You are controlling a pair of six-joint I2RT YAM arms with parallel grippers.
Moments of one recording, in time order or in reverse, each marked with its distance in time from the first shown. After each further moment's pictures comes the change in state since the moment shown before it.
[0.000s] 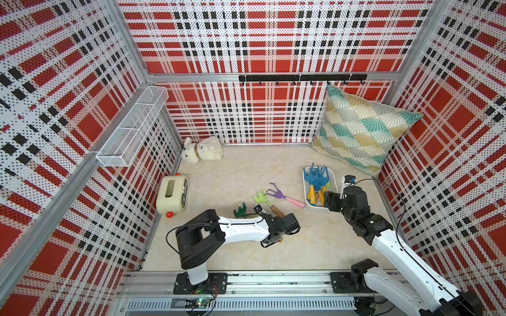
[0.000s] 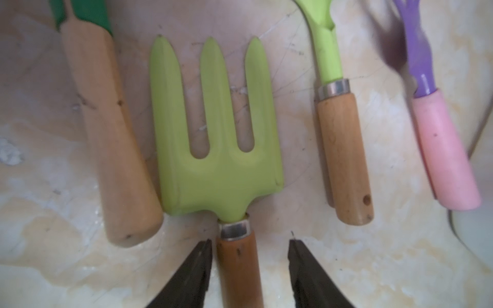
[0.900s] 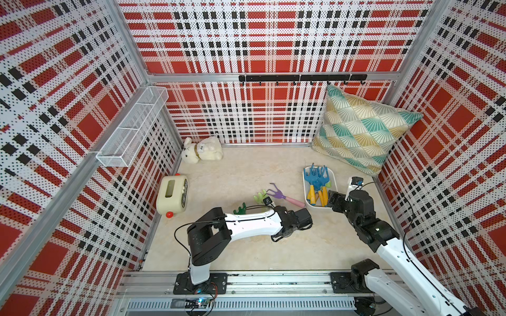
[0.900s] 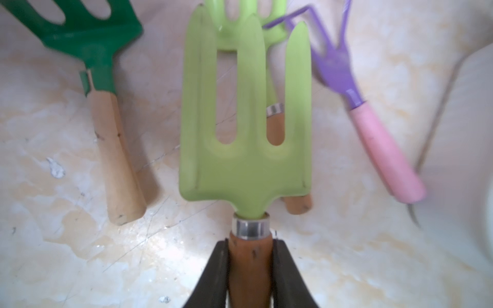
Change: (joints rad) left arm -0.032 0.042 0.294 -0.275 -0.145 0.055; right arm -0.001 -0.109 -0.027 0.005 0.061 0.021
